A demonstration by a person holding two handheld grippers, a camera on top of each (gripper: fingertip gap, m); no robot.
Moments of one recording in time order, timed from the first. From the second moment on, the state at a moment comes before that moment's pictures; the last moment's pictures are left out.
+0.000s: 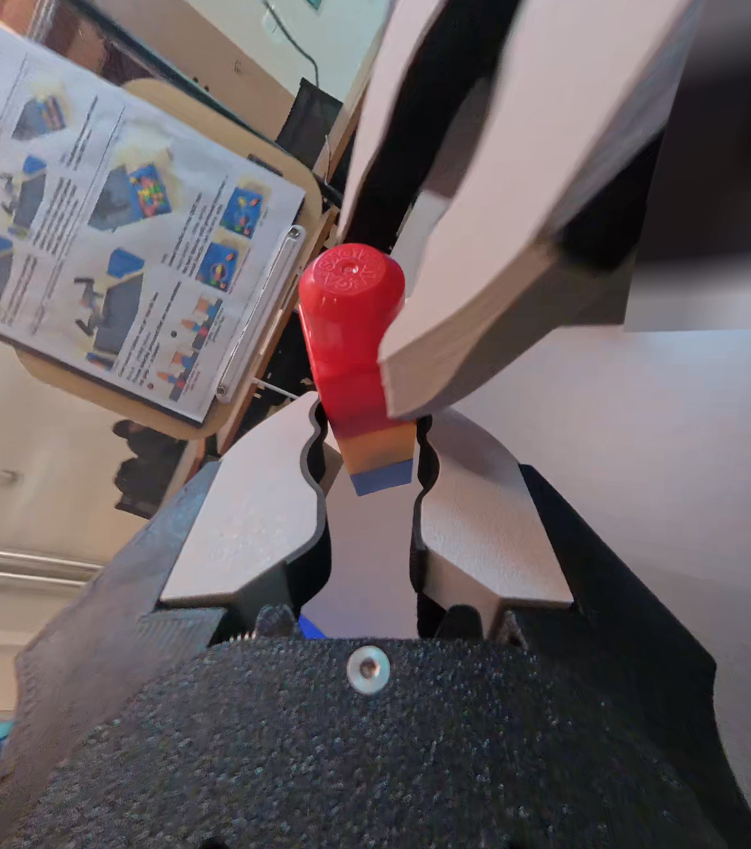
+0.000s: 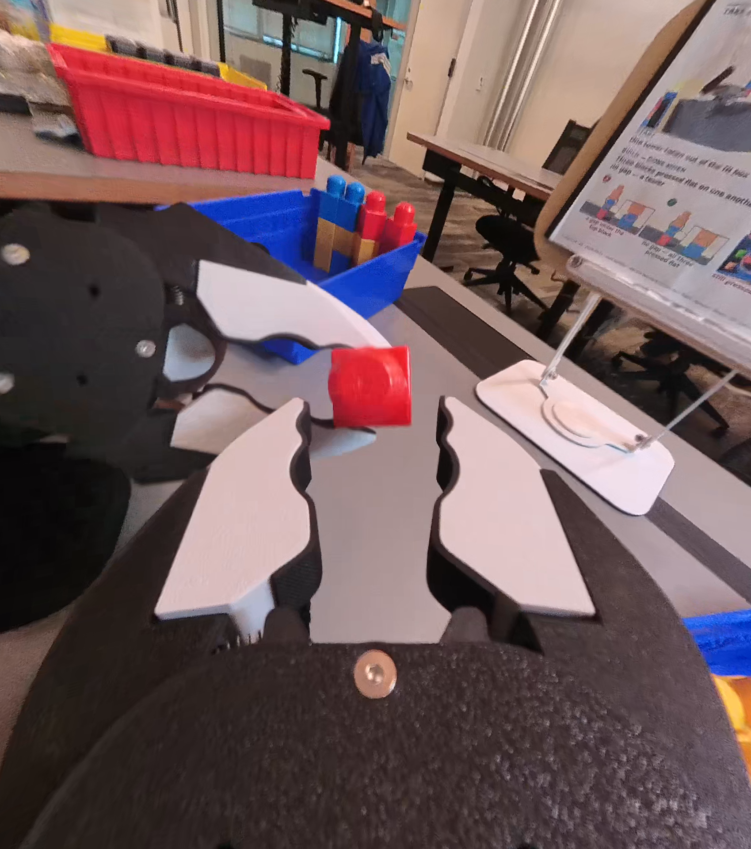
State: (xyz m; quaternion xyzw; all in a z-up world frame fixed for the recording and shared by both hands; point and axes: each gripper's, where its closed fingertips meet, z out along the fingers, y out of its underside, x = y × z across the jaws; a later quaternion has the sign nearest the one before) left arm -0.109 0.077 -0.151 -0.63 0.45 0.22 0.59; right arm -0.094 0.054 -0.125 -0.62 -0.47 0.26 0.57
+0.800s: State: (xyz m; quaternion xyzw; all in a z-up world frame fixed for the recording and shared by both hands) left arm -0.050 -0.006 -0.202 -0.61 0.58 -0.24 0.48; right arm -0.064 -0.018 -0.143 -0.47 -0.61 0.49 0.41
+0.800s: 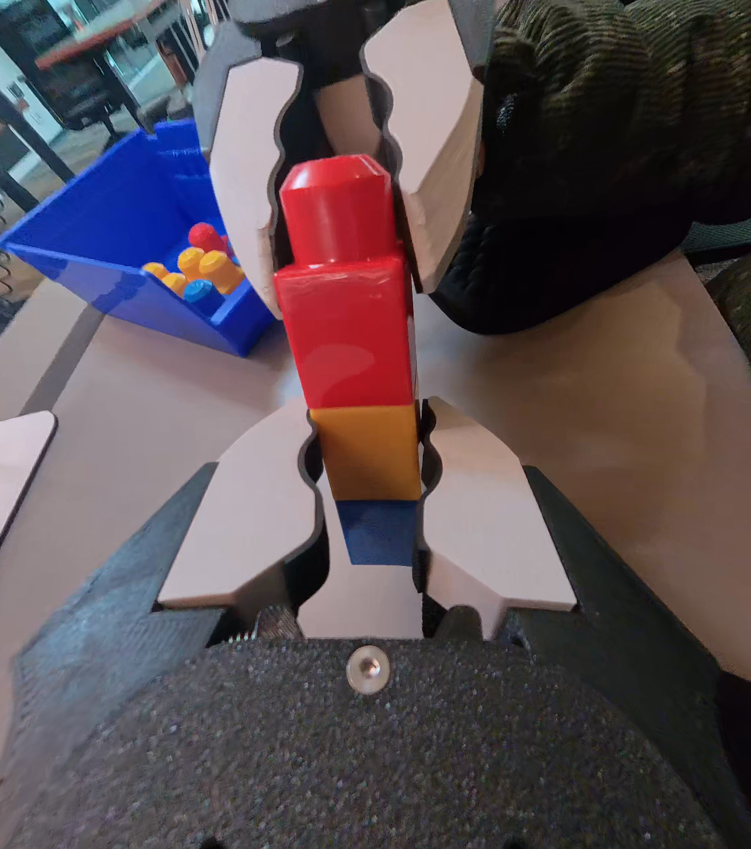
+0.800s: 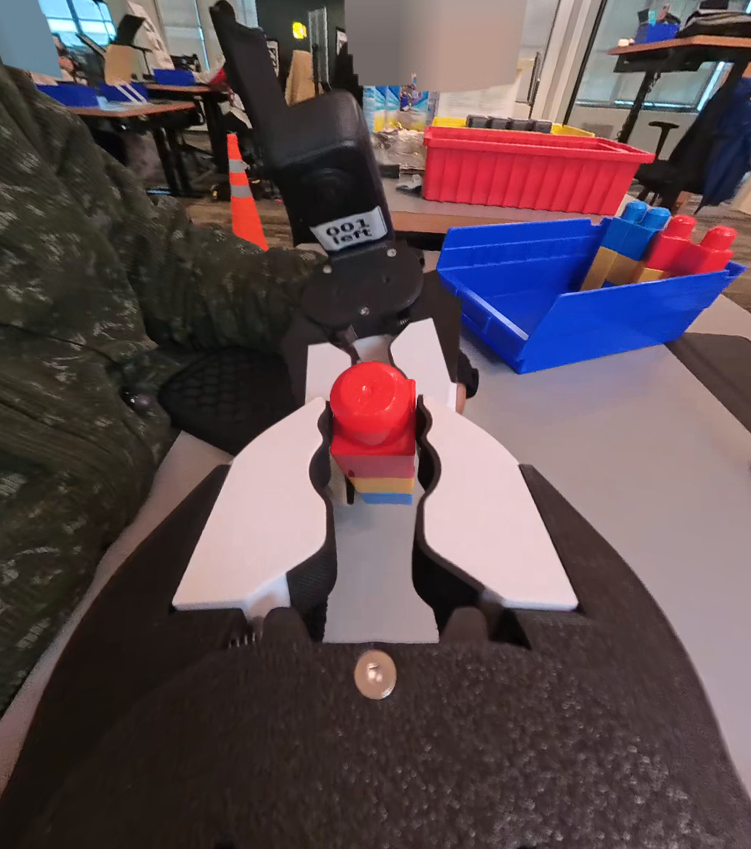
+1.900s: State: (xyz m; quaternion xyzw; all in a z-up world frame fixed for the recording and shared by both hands) left arm -0.102 0.043 -0.198 -0.67 0.48 -0.17 0.53; right arm 0.134 0.282 -0.221 -0.89 -0.35 0.05 0.30
